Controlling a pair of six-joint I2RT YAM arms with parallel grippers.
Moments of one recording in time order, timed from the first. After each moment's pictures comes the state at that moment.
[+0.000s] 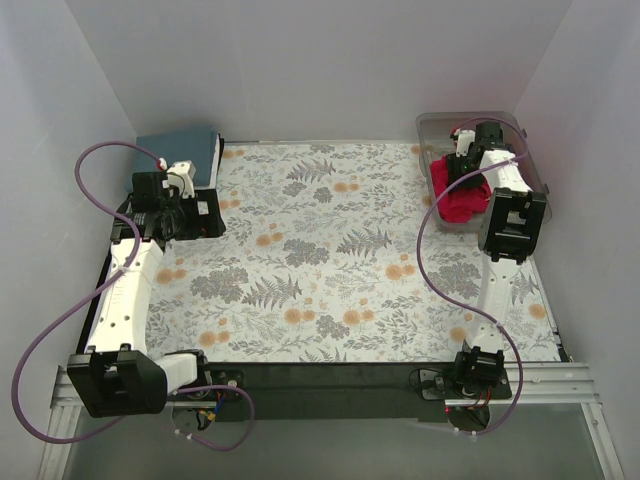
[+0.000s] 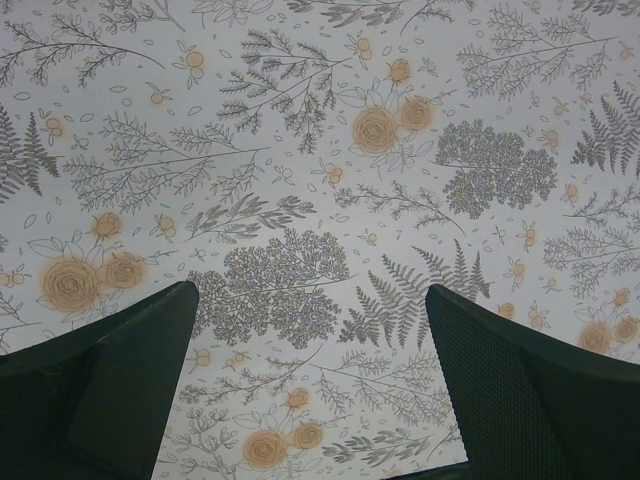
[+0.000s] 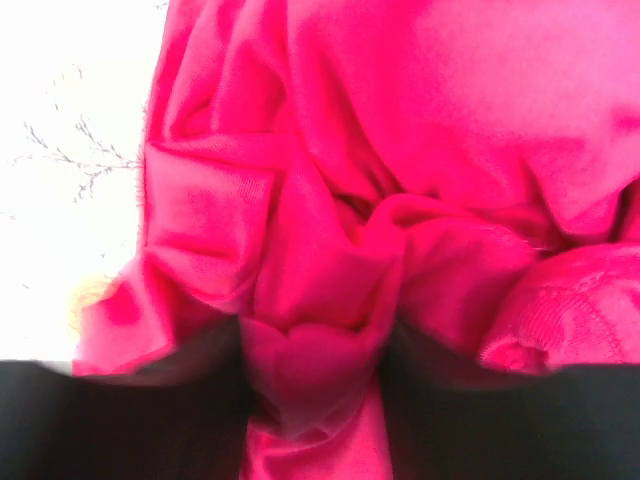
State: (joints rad) left arm 0.06 1.19 1.16 -0.79 0.23 -0.04; right arm -0.13 2.42 2.09 -0.71 -0.19 -0.32
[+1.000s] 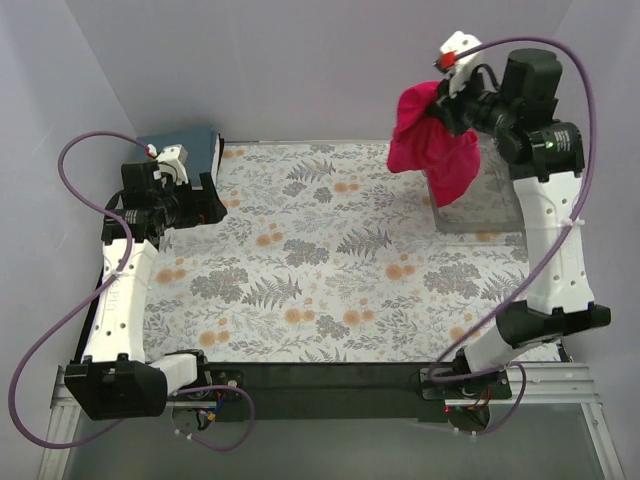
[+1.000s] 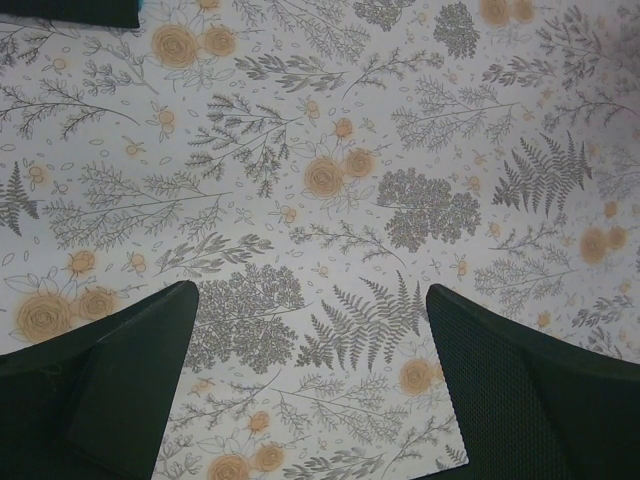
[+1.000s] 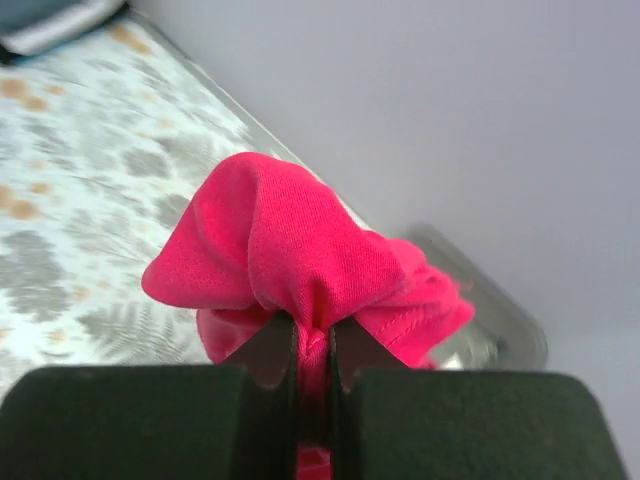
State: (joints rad) left arm 0.06 1.18 1.26 -0.79 0.29 -0.12; right arm 0.09 1.60 2.19 -0.90 -0.43 -0.47
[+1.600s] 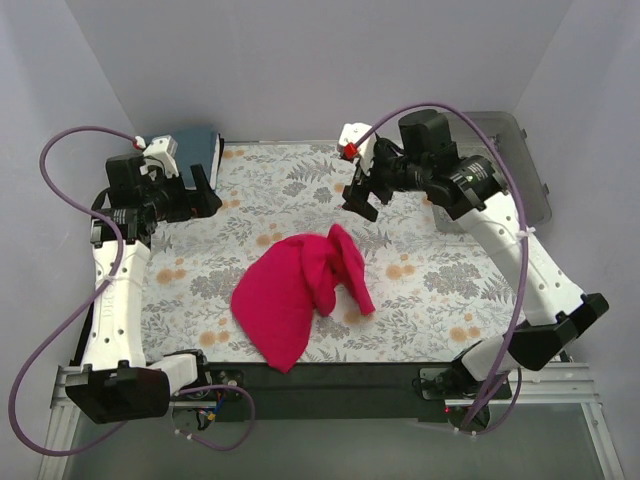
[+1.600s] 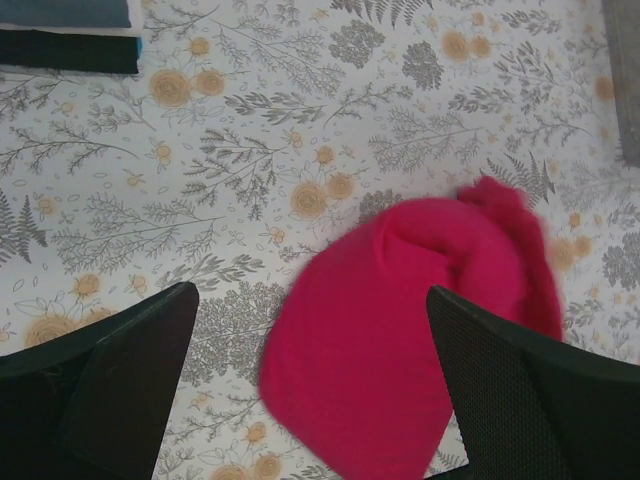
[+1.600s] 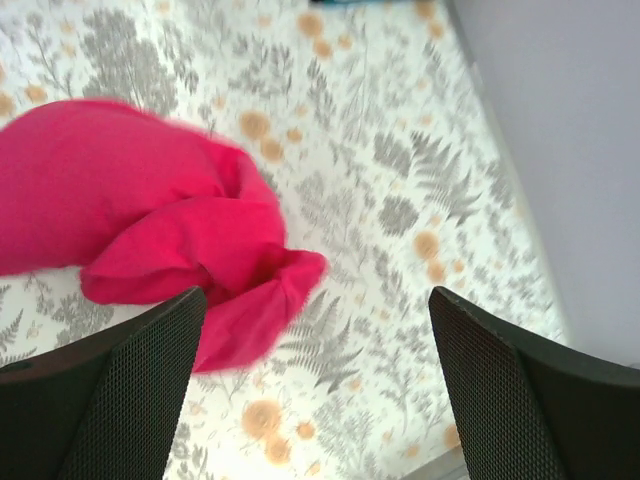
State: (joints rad) left arm 0.10 1.16 1.34 -0.80 0.34 -0.14; right arm 0.64 1.45 1.82 -0.86 -0.43 -0.56
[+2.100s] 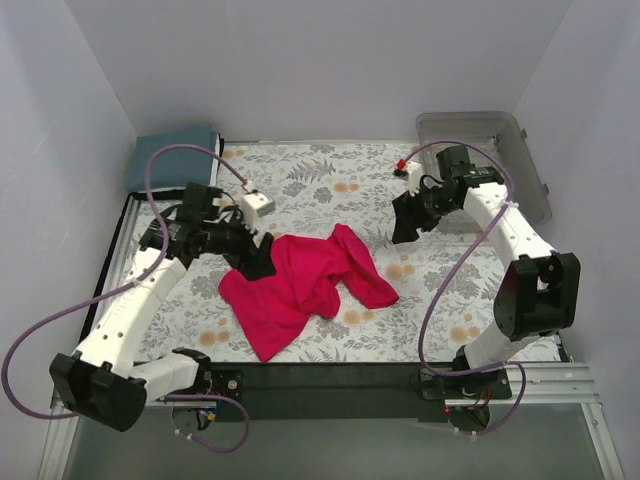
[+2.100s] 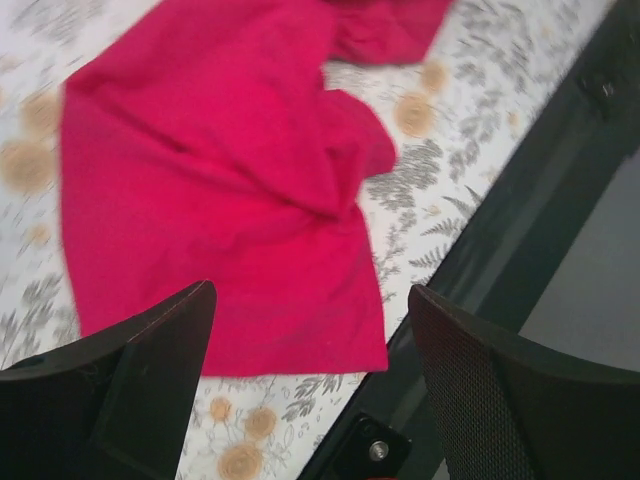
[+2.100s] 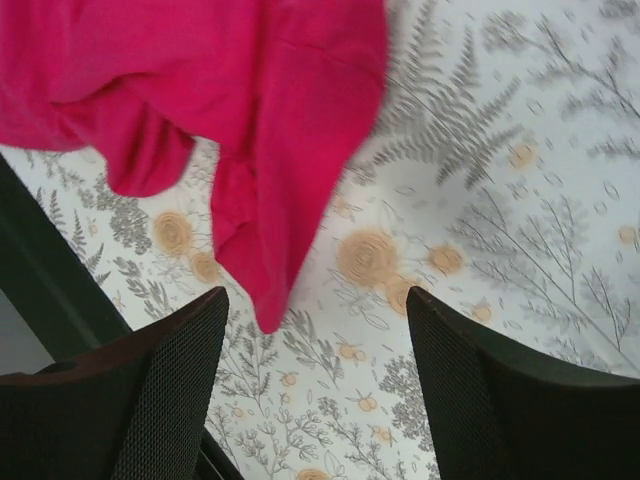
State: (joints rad) left arm -0.24 1.13 1.16 -0.96 0.61 0.28; right arm 0.26 1.56 1.38 -0.95 -0.63 -0.47
